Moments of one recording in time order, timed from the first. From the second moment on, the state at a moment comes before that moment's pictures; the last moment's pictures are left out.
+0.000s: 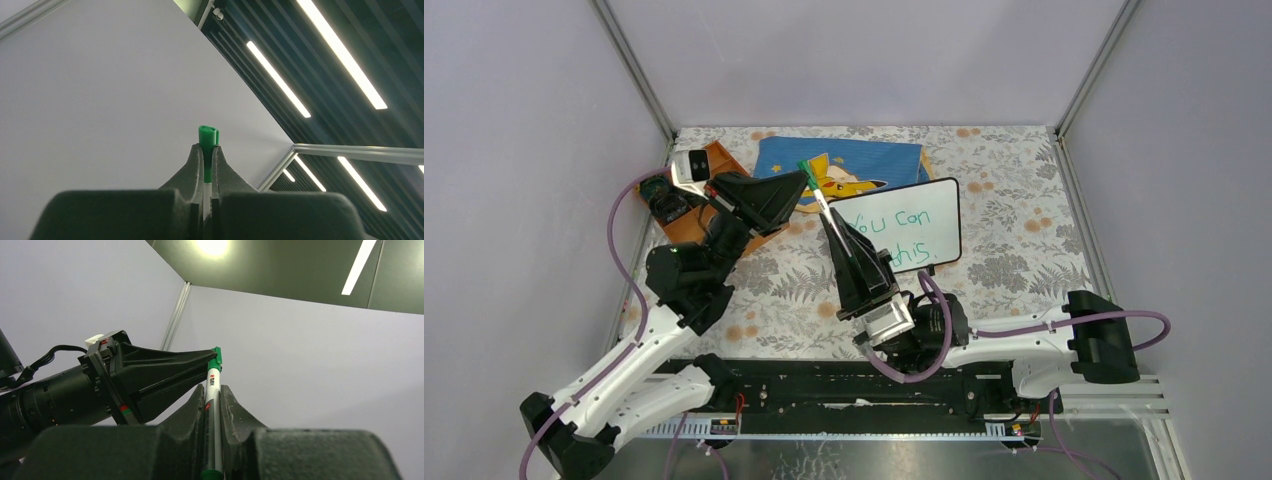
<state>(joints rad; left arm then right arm) -0.68 0.85 0.83 0.78 0.14 -1.35 1.50 1.44 0.97 1.52 0.39 -1.11</state>
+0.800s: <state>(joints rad) -0.69 0.82 0.85 0.67 0.17 -1.27 1.50 1.45 0.97 1.50 0.33 -1.08</state>
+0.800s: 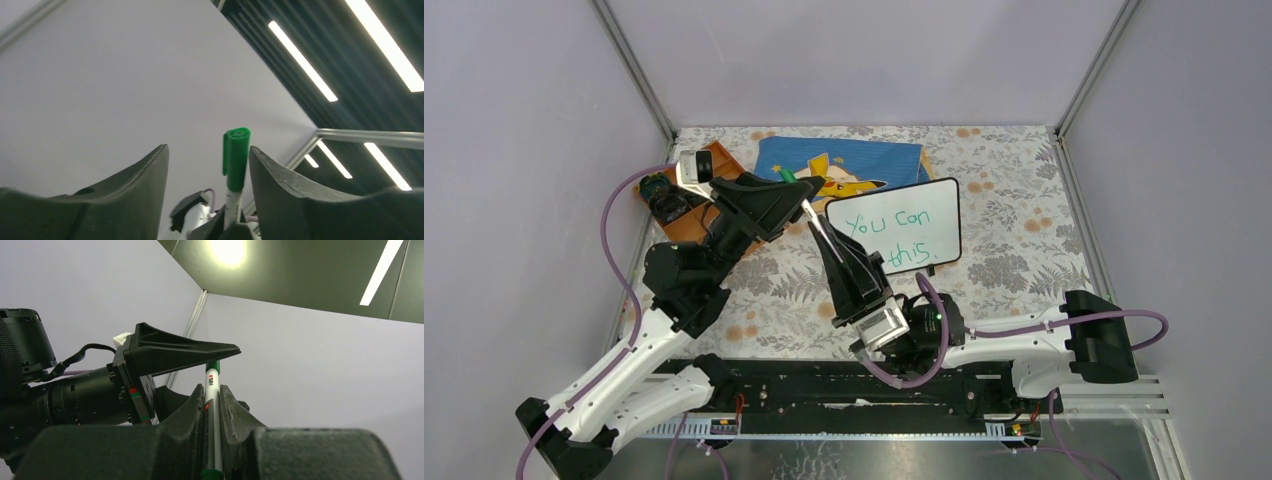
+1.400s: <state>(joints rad) -0.69 0.77 0.87 0.59 0.10 -1.21 1.50 1.42 0.91 1.49 0.33 -1.04</state>
